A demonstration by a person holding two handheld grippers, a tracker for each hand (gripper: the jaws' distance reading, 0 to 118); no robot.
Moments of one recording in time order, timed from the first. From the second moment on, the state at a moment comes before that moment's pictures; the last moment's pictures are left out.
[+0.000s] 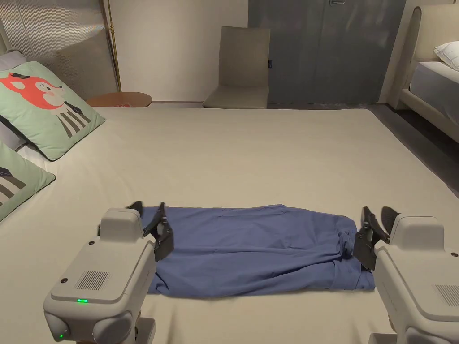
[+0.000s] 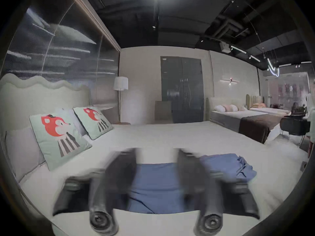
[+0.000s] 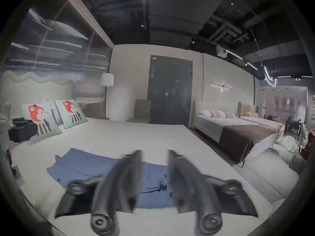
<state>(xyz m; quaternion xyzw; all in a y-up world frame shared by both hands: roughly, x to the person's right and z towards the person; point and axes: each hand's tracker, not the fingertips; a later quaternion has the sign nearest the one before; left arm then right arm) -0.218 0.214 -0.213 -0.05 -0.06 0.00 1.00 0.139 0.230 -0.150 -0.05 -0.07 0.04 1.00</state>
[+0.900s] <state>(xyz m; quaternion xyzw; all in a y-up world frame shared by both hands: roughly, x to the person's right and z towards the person) -0.327 0.100 -0.360 -0.41 -0.01 0.08 0.91 0.163 0.191 -0.191 -0.10 -0.08 0.02 0.99</state>
